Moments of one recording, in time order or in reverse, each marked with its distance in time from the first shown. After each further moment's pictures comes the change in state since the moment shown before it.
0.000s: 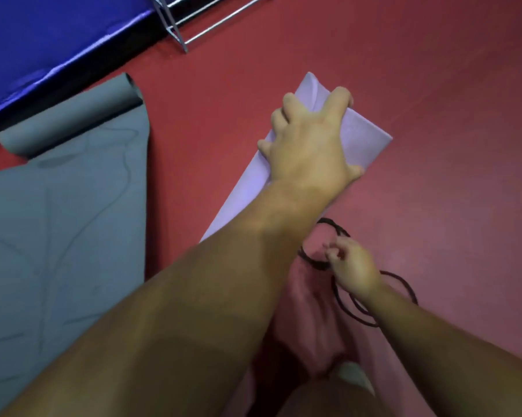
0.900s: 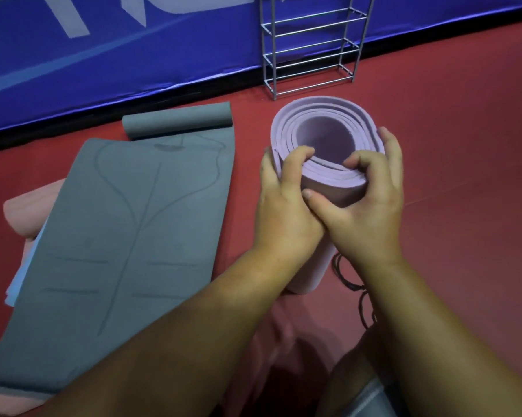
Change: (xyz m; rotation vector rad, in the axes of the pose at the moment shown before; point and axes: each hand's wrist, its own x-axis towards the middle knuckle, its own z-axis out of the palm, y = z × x) left_hand -0.198 -0.103 -0.164 -0.473 0.438 -0.127; right_hand -0.189 -0.314 -0.068 0.289 0.490 -0.876
